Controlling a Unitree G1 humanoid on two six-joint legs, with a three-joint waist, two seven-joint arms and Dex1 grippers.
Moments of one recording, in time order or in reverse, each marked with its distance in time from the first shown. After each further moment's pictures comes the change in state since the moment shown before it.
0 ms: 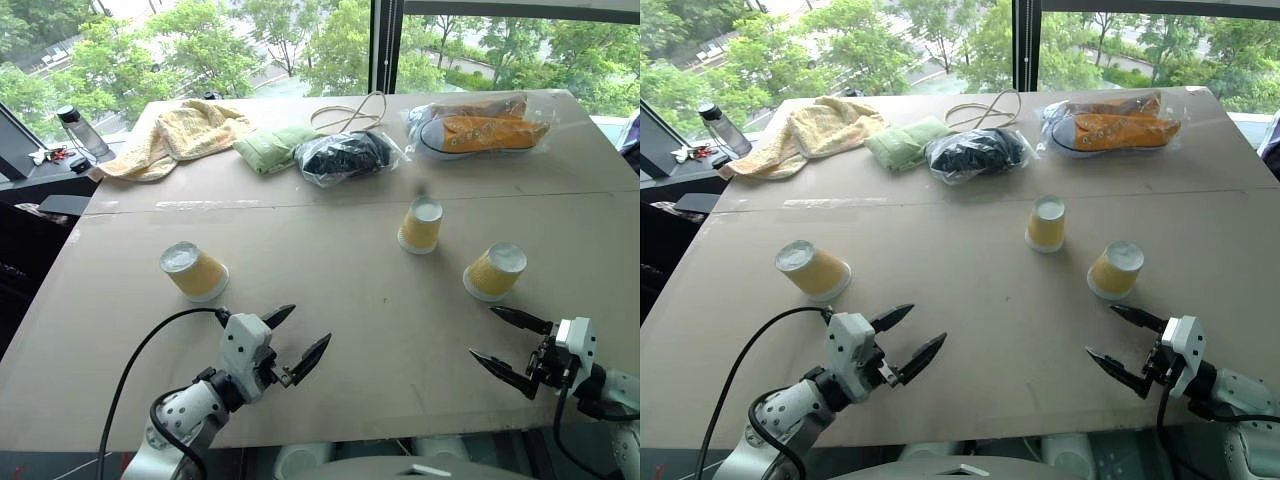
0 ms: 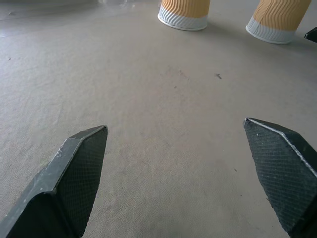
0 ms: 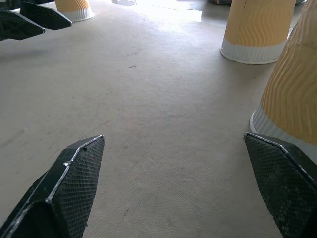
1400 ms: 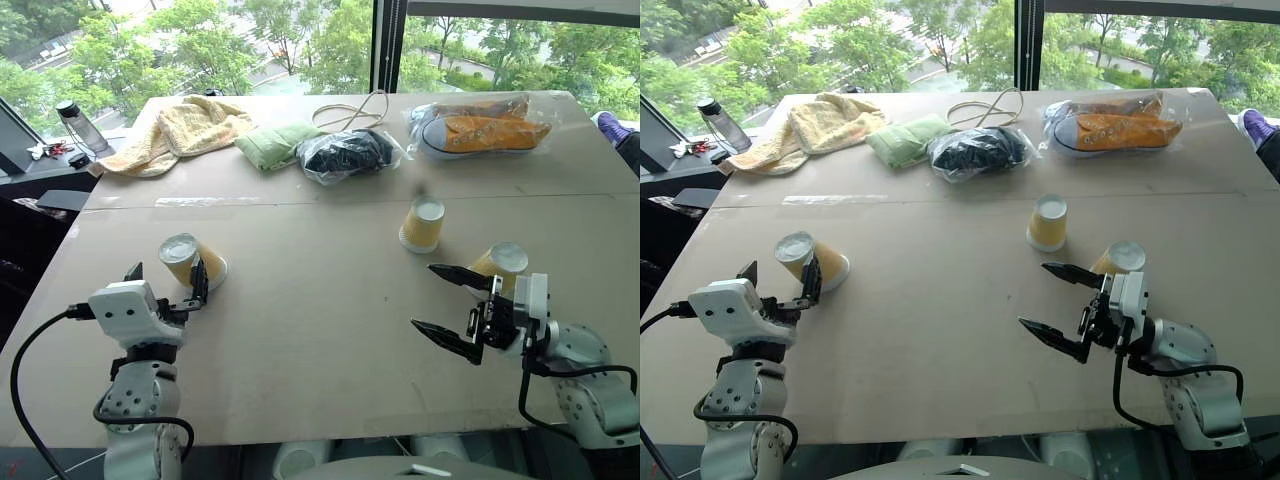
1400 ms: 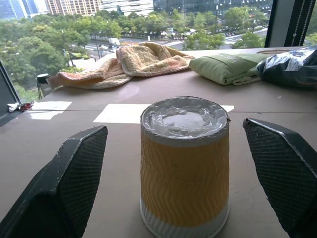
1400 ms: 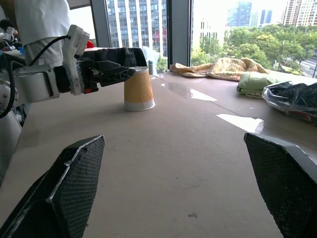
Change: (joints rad) left arm -0.231 -0.220 0.373 0.177 0.100 -0.123 0.497; right arm -0.199 0.078 0.194 -0.319 0.075 0.204 -0.115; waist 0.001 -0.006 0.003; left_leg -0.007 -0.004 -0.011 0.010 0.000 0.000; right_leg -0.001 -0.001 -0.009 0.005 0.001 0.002
